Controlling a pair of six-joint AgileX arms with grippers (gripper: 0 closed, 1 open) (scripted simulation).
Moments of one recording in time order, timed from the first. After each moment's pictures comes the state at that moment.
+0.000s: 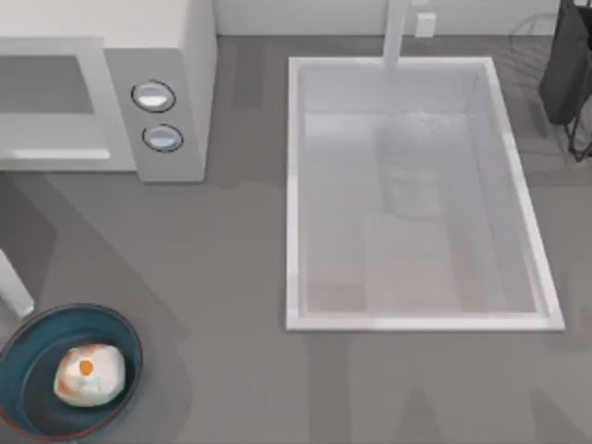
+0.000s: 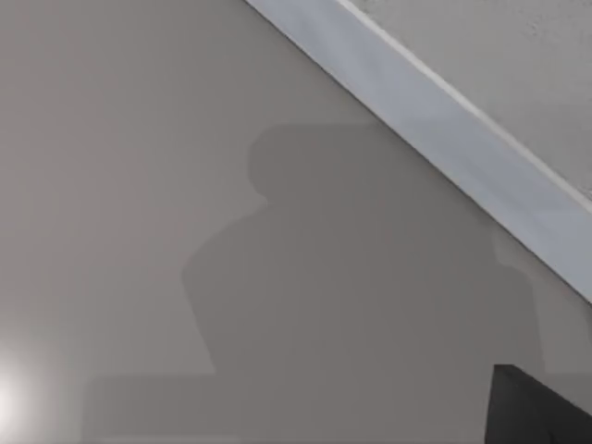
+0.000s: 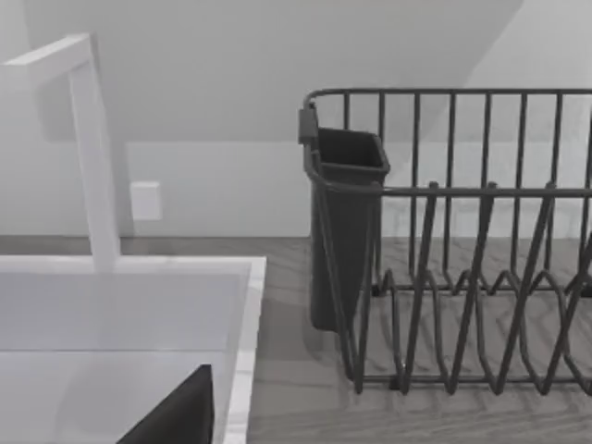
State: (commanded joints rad) left arm 0.53 1.21 0.44 -0.09 0.38 0.41; right arm 0.00 0.00 0.00 0.00 0.00 0.00
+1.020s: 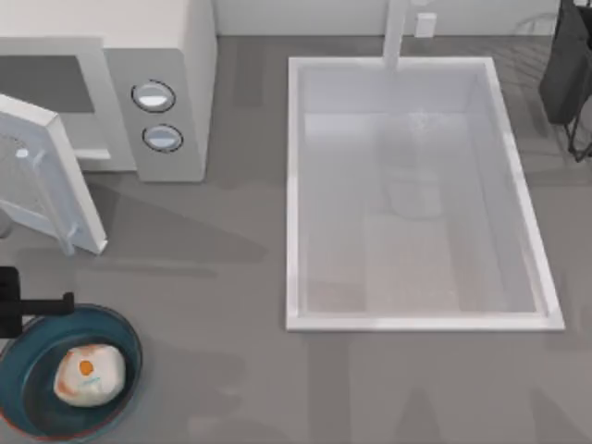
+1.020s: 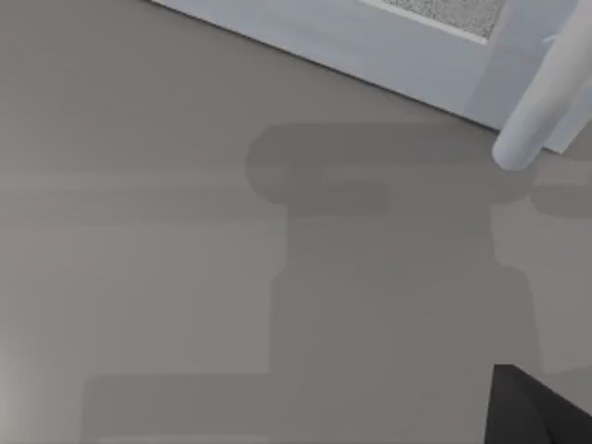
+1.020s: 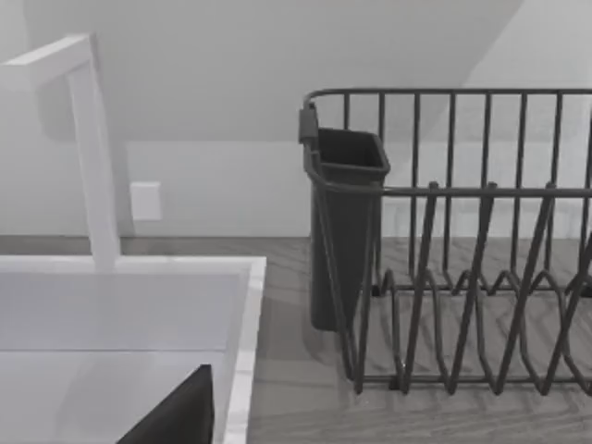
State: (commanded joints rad) left arm 0.00 1.04 0.34 -0.08 0.02 0.01; right arm 0.00 0.00 0.00 0.00 0.00 0.00
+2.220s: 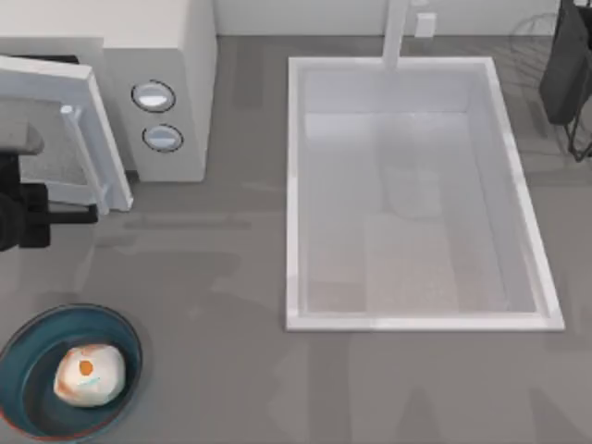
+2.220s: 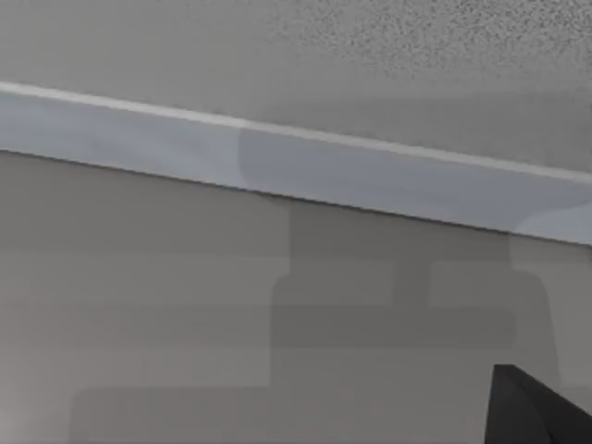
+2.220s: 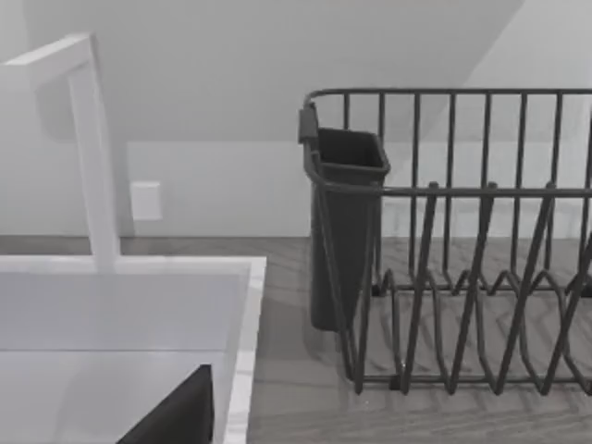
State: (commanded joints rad) left arm -0.01 1.56 0.64 0.13 0.02 0.01; right arm 0.00 0.00 0.00 0.00 0.00 0.00
